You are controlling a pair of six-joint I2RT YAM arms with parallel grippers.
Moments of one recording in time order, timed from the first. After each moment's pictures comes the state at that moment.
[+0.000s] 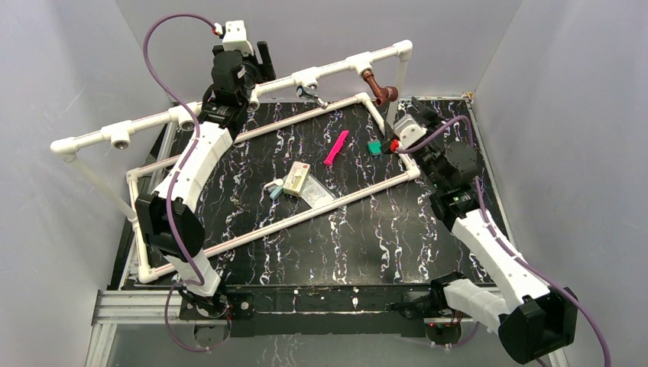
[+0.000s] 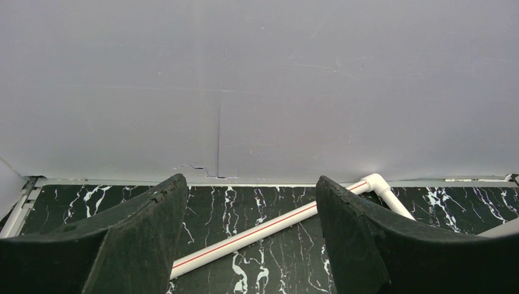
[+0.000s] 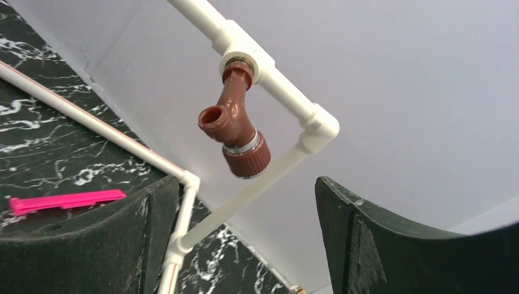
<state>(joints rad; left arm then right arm) -0.31 1.72 1.71 -0.04 -0.24 -0.11 0.39 0.99 0.83 0.38 -0.19 -0.68</state>
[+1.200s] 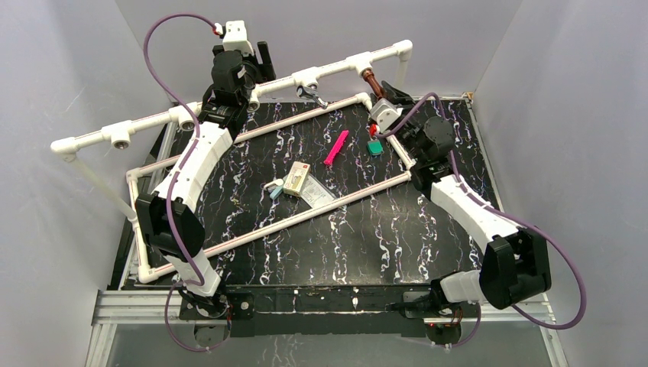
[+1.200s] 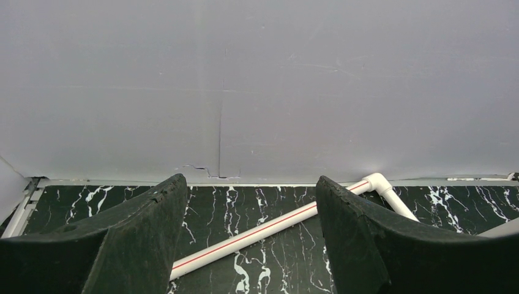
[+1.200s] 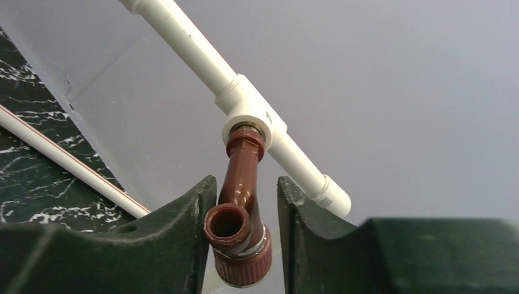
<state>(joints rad) -0.31 1.72 1.71 -0.04 -0.24 -0.10 0.39 1.34 0.98 0.68 -0.31 -0.83</state>
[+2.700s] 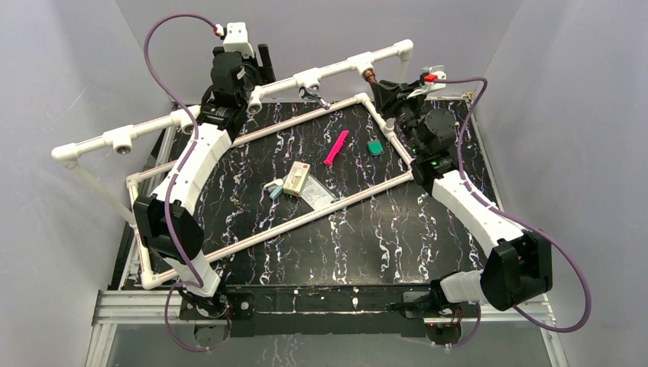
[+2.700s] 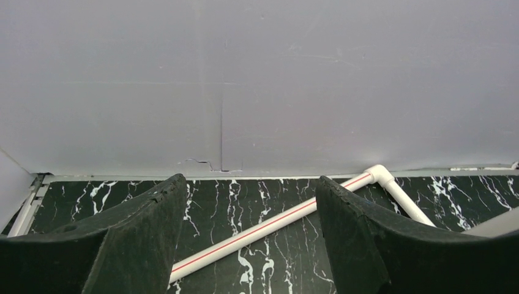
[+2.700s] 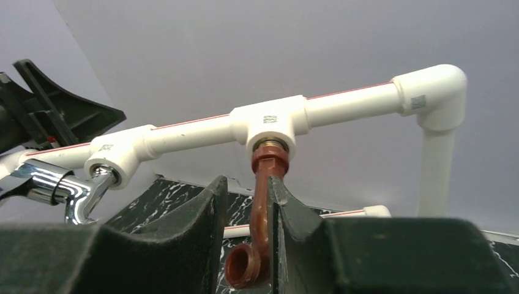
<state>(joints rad) -0.31 1.70 1.70 -0.06 -0.24 -0.09 0.41 1.33 1.07 0.59 -0.03 0.27</state>
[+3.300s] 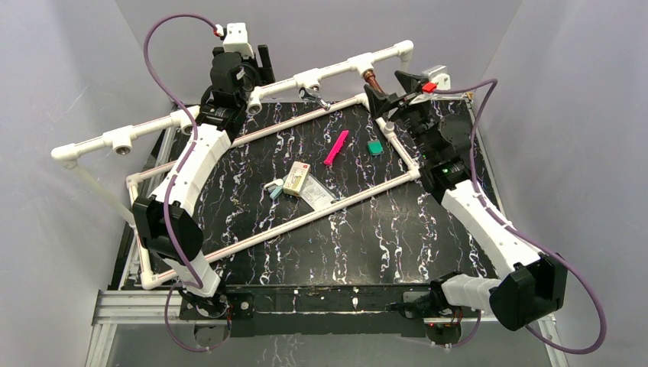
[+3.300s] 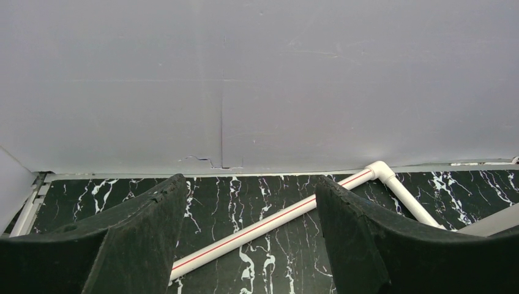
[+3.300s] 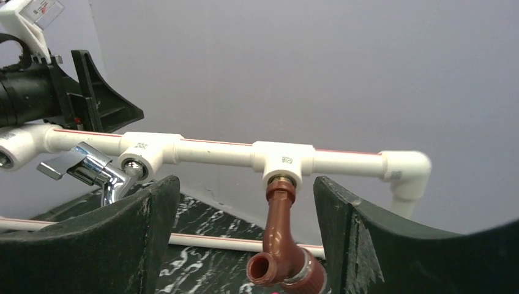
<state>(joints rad) -0.31 1.69 1.69 -0.07 -0.23 -0.08 0.44 1.22 1.09 0.54 -0.10 0.08</state>
